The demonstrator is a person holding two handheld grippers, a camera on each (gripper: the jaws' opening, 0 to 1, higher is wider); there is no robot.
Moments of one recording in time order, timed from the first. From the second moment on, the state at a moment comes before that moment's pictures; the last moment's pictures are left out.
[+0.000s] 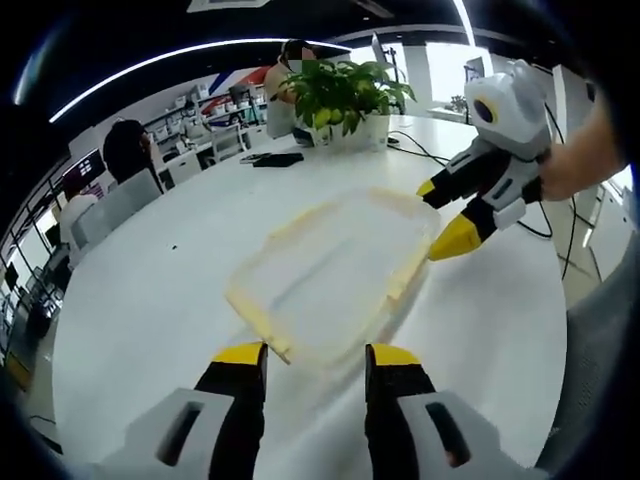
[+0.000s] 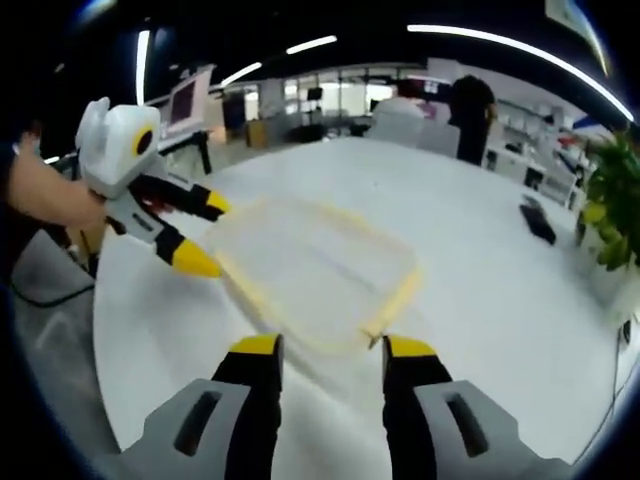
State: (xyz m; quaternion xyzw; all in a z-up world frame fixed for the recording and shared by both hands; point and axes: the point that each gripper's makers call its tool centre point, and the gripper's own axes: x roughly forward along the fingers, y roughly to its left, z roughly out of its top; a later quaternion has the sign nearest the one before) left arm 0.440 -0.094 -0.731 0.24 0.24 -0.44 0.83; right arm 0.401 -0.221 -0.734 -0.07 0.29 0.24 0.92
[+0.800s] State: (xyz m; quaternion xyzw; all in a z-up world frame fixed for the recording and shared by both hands) left arm 0.465 -0.080 -0.734 0.25 0.24 -0.43 0.83; right arm 0.425 -0.205 -0.736 -0.07 0.29 0.25 0.92
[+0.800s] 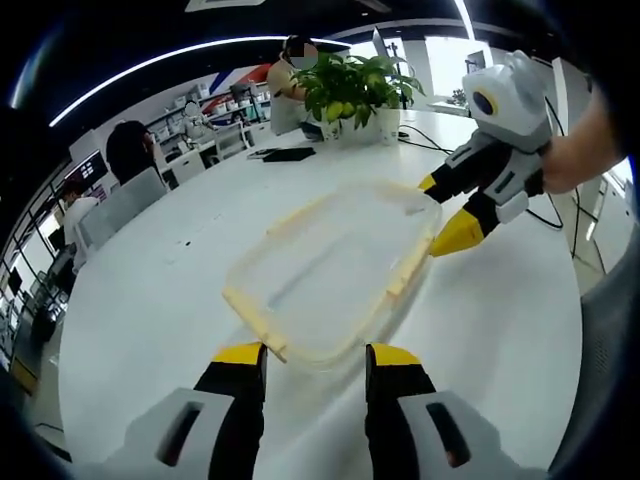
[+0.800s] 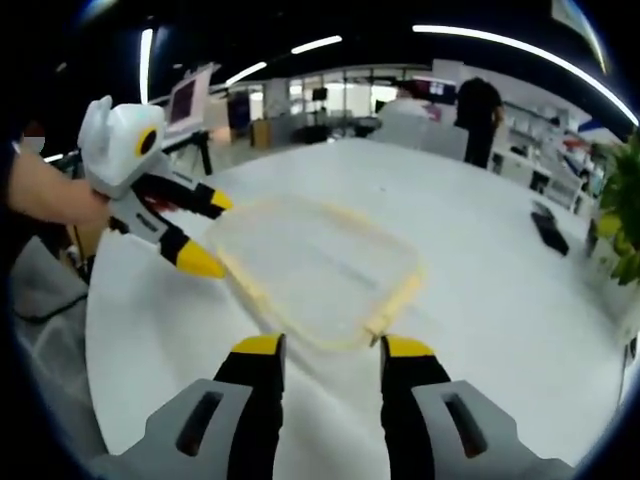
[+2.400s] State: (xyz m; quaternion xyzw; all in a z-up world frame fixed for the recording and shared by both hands) left arm 0.366 -0.042 -0.659 0.16 0.23 -0.39 0.88; right arm 0.338 -0.200 -0.672 -0.06 0.25 0.23 0.94
